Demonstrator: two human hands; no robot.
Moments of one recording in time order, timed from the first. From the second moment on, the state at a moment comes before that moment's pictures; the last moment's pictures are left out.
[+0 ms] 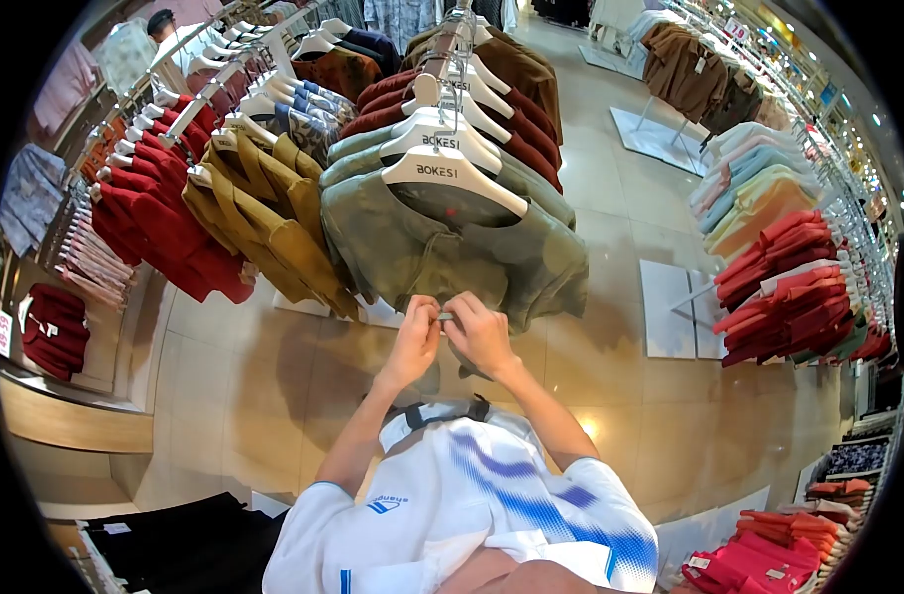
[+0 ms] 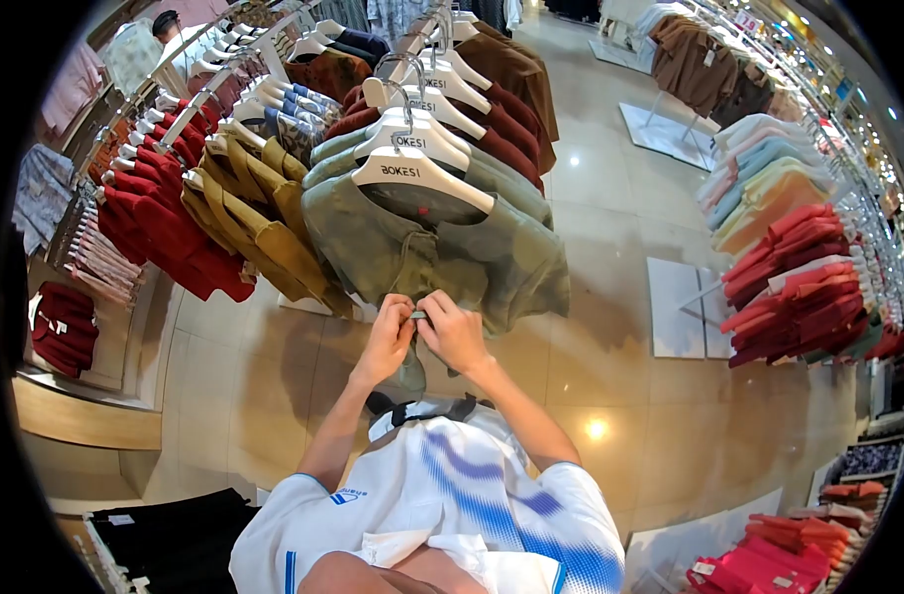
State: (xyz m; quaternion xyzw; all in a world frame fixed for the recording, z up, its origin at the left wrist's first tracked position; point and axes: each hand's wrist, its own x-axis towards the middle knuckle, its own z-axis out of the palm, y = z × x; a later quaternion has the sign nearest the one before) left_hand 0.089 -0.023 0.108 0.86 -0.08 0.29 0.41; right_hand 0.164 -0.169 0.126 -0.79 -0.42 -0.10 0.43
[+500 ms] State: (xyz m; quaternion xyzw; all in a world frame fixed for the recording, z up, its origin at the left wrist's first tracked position) left_hand 0.083 -0.009 0.119 0.78 -0.05 0.13 0.61; right_hand 0.168 -0.176 0.124 -0.71 -0.40 0.02 0.58
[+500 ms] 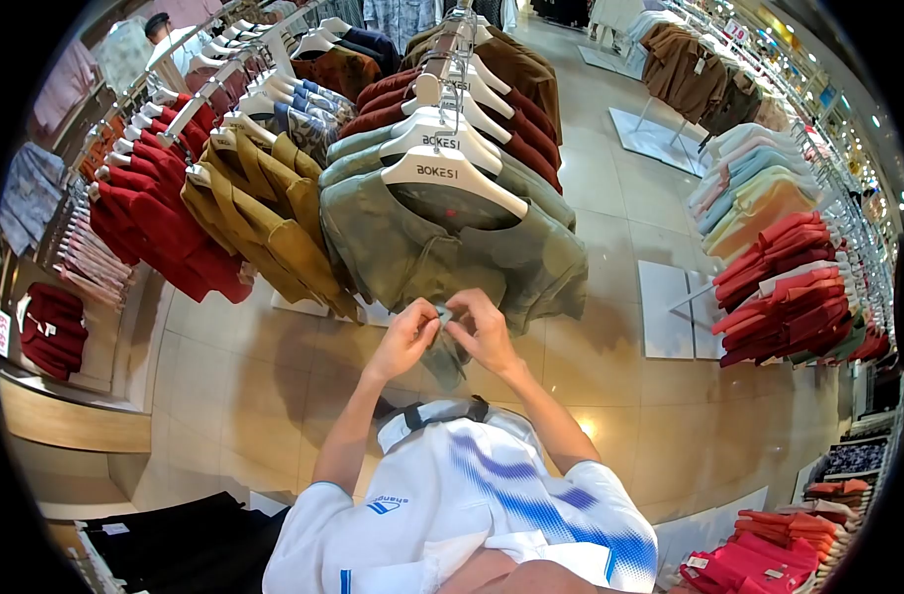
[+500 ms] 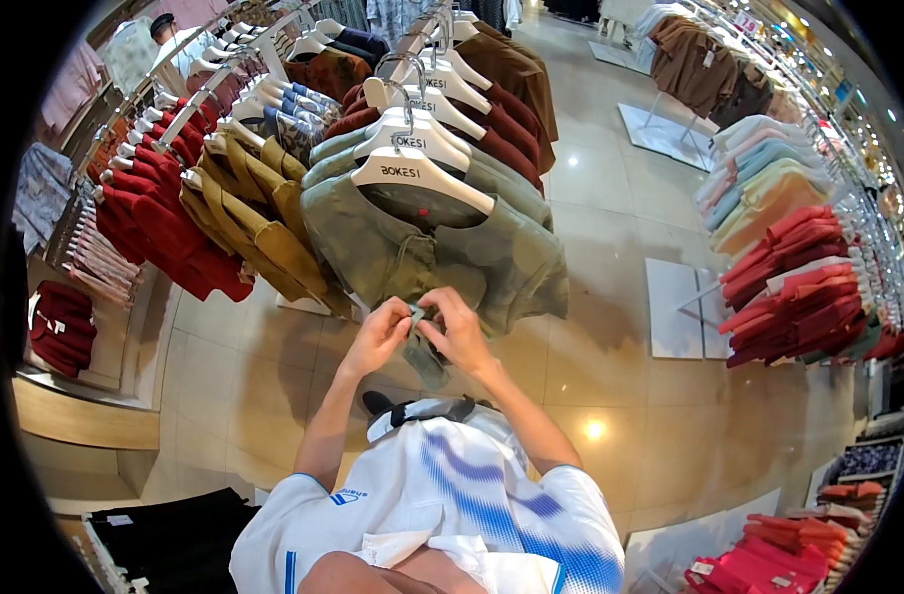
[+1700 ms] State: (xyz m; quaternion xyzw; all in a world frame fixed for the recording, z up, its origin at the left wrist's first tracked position) left_hand 0.068 0.032 0.105 0.87 0.09 0.21 0.44; right_hand 0.183 -0.194 0.131 -0.85 -0.38 0.08 0.36
